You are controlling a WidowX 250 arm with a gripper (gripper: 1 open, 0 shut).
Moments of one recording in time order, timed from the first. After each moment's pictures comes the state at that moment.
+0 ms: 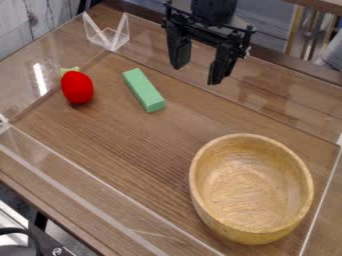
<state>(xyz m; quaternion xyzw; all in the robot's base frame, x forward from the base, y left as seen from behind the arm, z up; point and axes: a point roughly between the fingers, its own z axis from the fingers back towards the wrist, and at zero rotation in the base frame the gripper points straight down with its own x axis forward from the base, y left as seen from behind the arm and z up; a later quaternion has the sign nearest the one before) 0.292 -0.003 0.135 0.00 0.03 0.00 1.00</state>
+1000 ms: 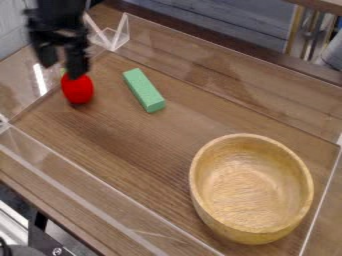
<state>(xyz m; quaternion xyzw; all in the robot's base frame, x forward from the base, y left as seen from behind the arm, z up) 0.225 0.170 0.107 0.00 0.00 0.04 1.00</state>
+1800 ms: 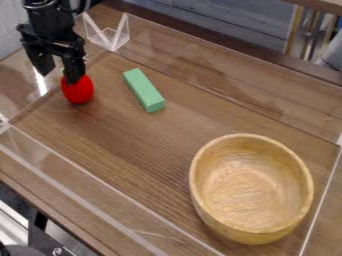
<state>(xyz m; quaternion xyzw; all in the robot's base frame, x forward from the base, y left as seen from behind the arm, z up) 0.252 0.195 0.075 0.02 -0.04 0.10 0.99</state>
